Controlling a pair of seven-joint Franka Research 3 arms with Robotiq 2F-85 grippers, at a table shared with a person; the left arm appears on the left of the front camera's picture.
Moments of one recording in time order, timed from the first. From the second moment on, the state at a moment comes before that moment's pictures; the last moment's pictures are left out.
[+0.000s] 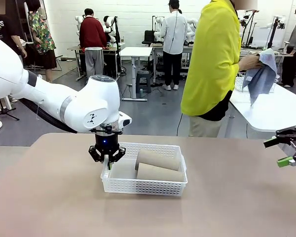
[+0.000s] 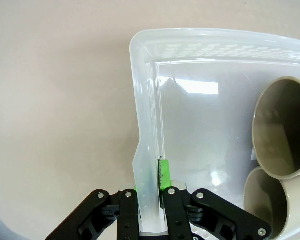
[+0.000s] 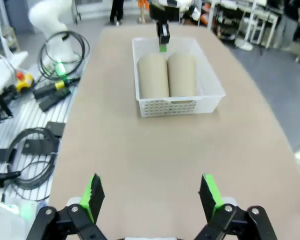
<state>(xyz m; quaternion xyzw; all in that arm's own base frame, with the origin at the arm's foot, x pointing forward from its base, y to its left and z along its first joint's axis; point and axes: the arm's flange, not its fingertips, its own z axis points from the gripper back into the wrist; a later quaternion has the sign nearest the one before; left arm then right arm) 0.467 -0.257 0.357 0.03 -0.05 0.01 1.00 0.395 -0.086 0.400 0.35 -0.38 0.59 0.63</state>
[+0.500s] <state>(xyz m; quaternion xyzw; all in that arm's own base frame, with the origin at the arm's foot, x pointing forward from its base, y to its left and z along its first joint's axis) 0.467 -0.257 0.357 0.03 -0.05 0.01 1.00 0.388 -0.127 0.367 0.39 -0.40 0.55 0.62</state>
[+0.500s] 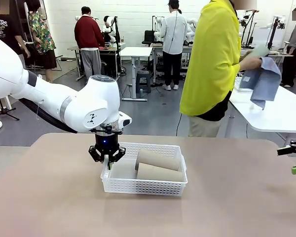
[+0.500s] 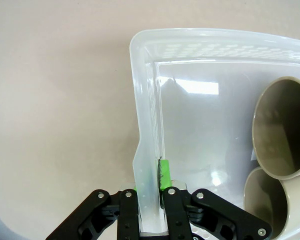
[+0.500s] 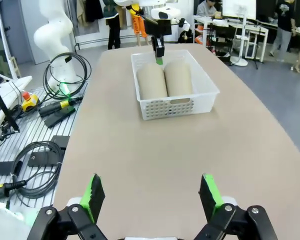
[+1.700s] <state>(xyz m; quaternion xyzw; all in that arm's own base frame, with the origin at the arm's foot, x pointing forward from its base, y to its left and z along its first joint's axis) 0.467 -0.257 0.357 0.03 -0.05 0.01 1.00 0.390 -0.118 0.378 0.39 -0.40 0.56 0.61</state>
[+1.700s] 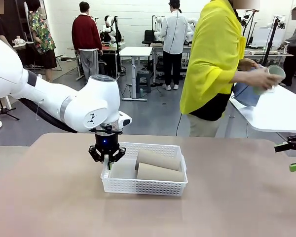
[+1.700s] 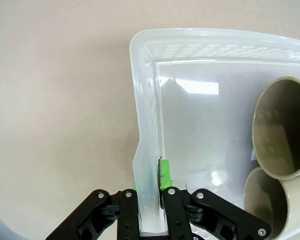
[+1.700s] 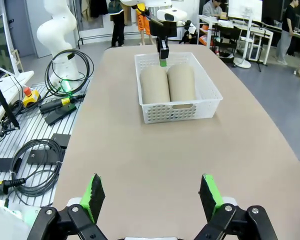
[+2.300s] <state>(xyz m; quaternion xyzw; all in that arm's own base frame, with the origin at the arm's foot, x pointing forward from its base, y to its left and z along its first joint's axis) 0.467 -0.257 0.357 0.03 -0.05 0.01 1.00 0.391 -0.118 0.378 0.39 -0.40 0.56 0.61</state>
